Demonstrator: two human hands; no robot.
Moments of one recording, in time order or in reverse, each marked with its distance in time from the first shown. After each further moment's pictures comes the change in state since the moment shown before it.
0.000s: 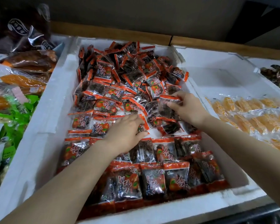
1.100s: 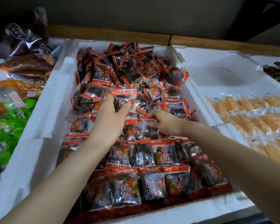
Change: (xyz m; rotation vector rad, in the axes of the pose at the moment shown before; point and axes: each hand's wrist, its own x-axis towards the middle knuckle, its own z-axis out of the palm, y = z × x) left_hand -0.012 0.006 -0.035 -0.843 0.436 -0.295; right_hand 0.009 -0.003 0.042 -0.146 -0.528 -0.081
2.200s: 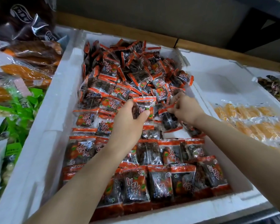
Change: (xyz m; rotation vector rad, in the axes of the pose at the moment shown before) left_hand -0.016 -0.002 0.004 -0.076 -0.080 -0.010; right_hand 0.008 0.013 -0.030 -0.166 0.447 0.138
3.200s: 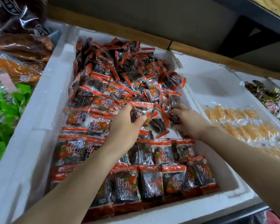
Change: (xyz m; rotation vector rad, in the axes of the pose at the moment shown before) left_hand 0.000 -0.005 0.009 0.042 -0.070 -0.004; right_hand -0.023 0.037 -0.011 -0.435 -0.166 -0.230
